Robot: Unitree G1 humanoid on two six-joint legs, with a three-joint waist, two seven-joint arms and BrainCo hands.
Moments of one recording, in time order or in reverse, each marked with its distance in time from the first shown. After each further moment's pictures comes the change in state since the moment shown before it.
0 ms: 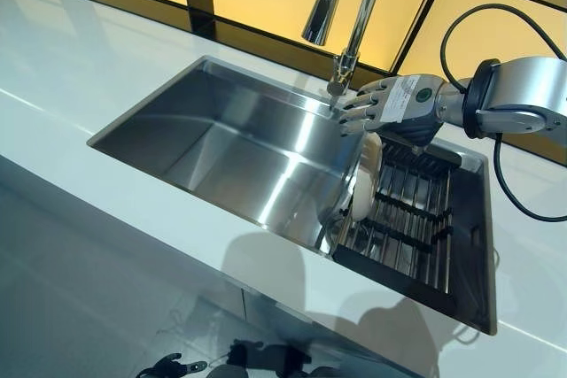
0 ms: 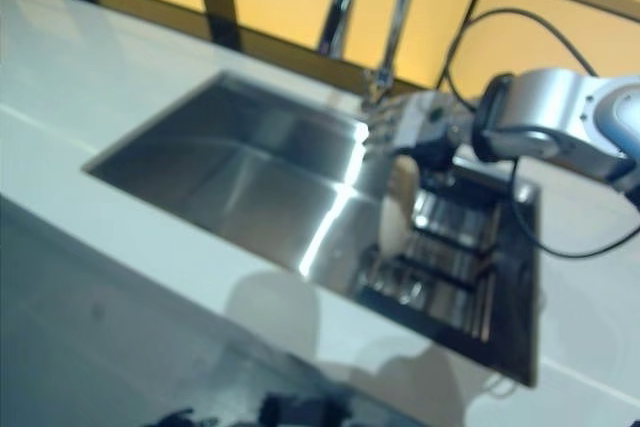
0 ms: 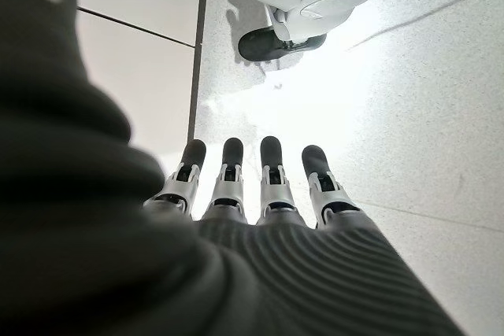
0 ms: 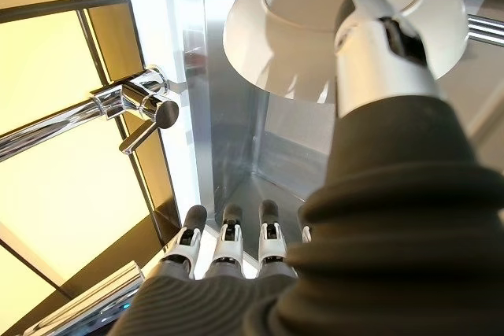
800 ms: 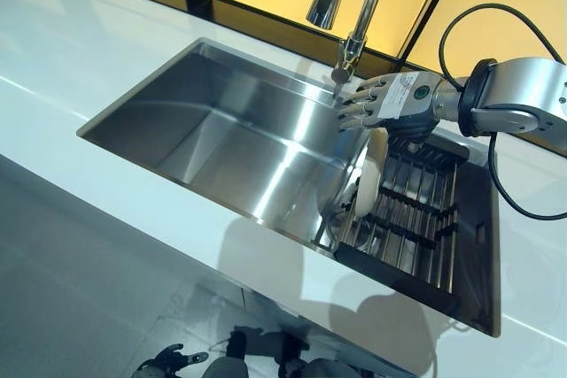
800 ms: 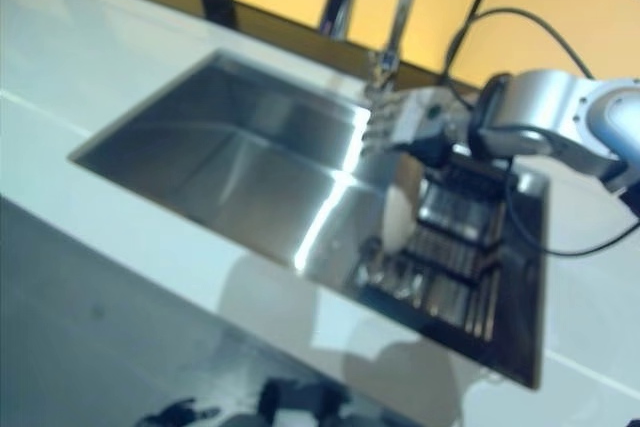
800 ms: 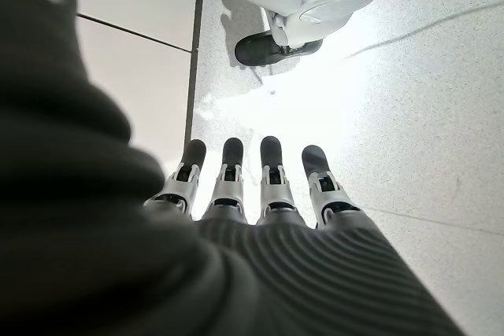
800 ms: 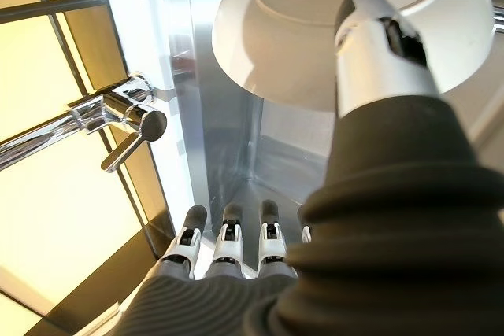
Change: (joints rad) left arm -0.029 0.001 0.000 0.000 0.000 -0.003 0.001; right arm 0.014 0.019 0.000 0.014 -0.018 0.041 -0.022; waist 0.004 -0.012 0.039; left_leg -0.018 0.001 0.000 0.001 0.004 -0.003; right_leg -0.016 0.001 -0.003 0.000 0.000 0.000
